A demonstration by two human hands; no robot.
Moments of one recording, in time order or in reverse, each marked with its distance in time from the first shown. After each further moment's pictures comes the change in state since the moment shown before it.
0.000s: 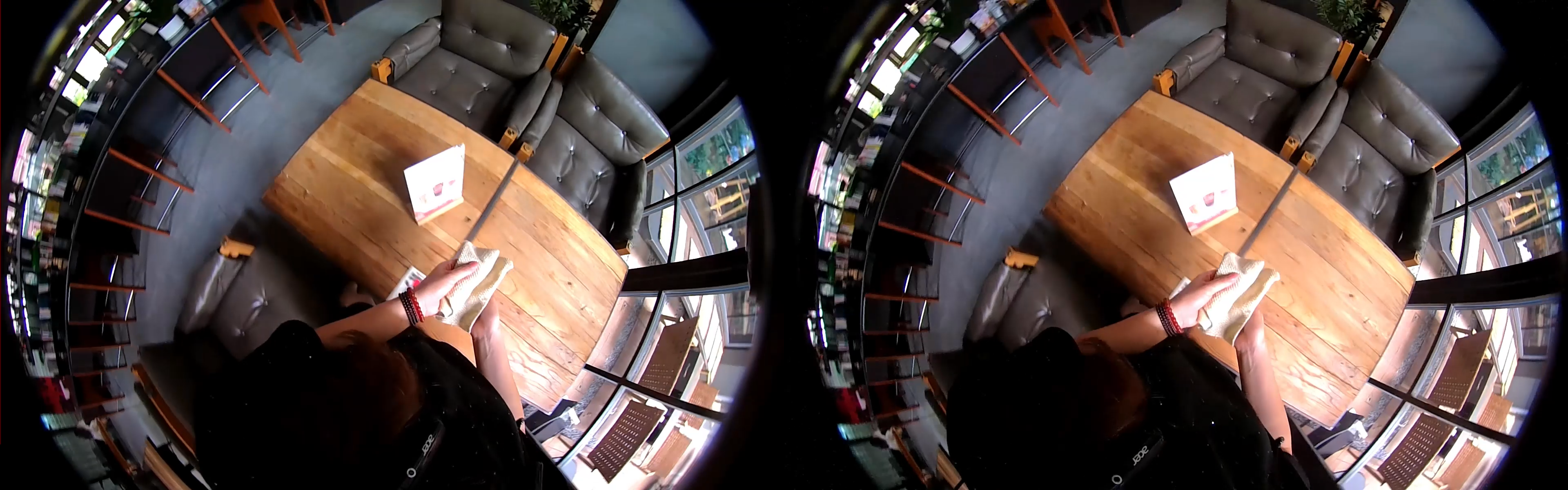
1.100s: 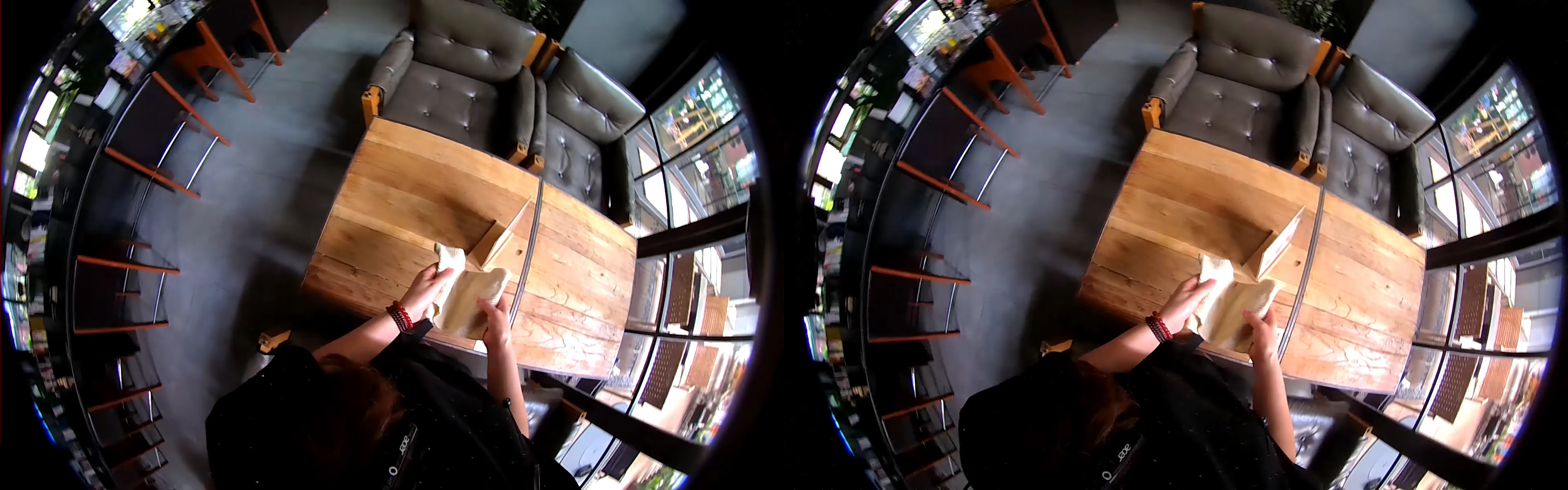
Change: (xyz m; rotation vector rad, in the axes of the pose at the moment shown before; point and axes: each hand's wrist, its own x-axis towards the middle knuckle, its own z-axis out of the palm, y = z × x) left_hand -0.017 0.232 -0.192 0.349 -0.062 0.049; right_hand 0.111 0.151 0.172 -0.446 0.348 -0.411
